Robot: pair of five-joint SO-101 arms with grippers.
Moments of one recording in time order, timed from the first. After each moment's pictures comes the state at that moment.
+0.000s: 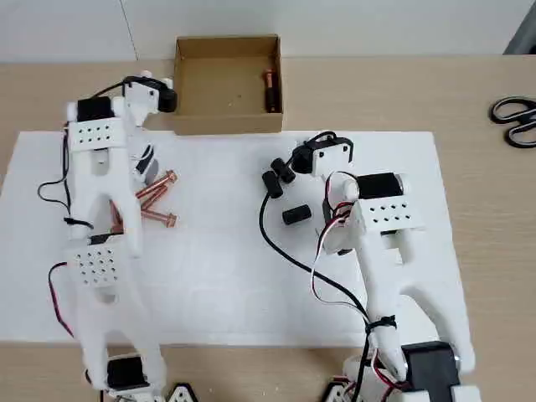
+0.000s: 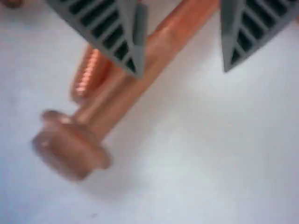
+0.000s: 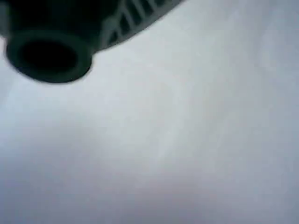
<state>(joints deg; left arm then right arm) -12.1 49.9 -51.5 99.3 -26.2 -11.3 -13.8 26.8 77.3 13.6</state>
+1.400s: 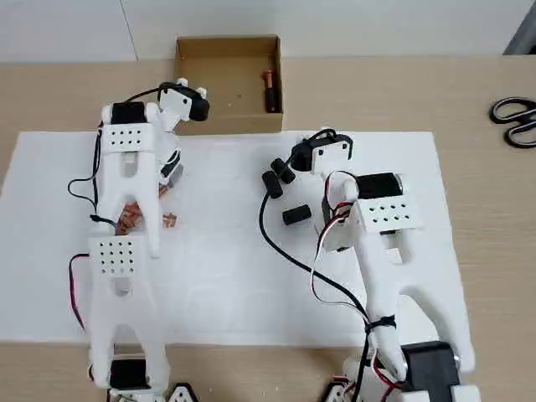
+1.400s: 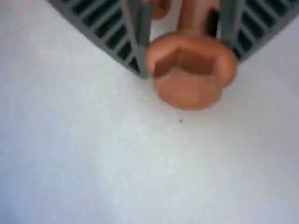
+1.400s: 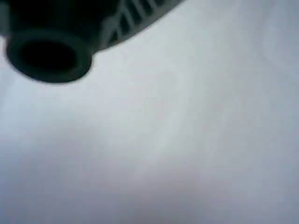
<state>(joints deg) -7.1 61.9 -61.1 99.3 -27.8 -11.3 -13.8 26.8 75.7 13.6</state>
